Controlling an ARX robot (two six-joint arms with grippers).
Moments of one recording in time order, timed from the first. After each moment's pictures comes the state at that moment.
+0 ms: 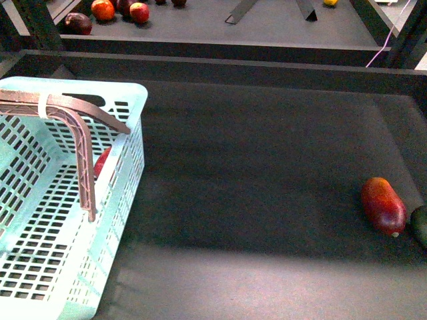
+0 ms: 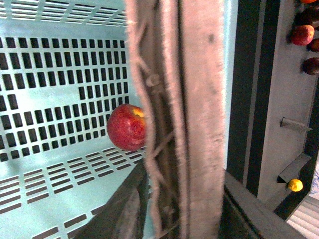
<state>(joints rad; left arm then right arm) -0.03 1.67 0.82 0.06 -0.13 -1.45 0.00 0.01 0.02 0.00 0.00 0.00</state>
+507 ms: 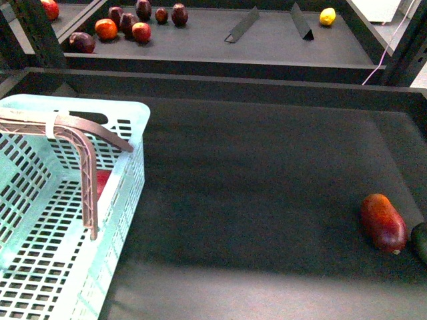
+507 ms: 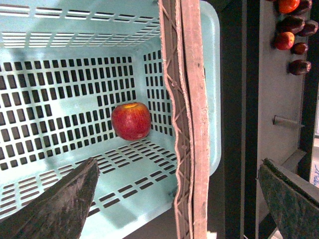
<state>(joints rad) -0.02 1.31 0.68 -0.11 -0.16 -1.36 0.00 0.01 0.02 0.00 0.00 0.00</state>
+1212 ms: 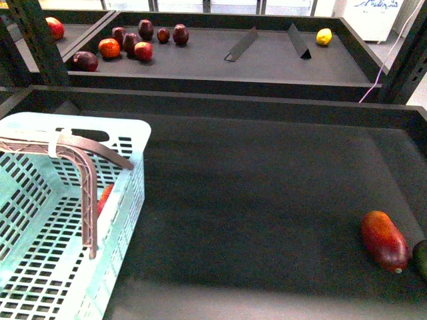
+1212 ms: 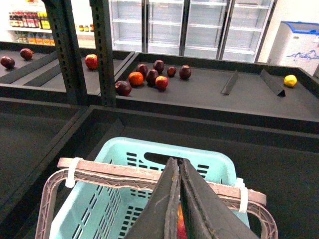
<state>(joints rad) 0.00 0.80 0.10 0.69 0.00 -0.03 0.00 0.01 0.02 0.00 0.00 0.00</state>
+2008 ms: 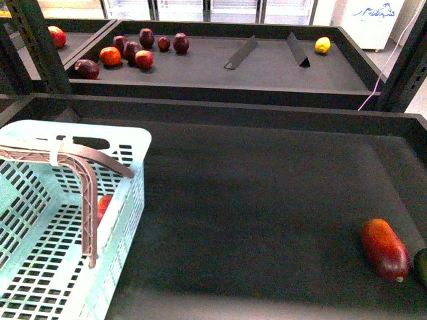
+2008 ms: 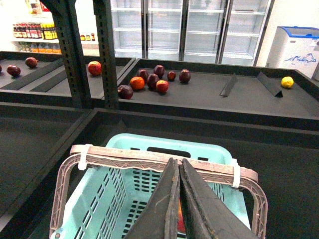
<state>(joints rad) 0.00 0.38 0.02 0.38 0.00 -0.01 0.00 0.01 0.02 0.00 0.00 0.00</state>
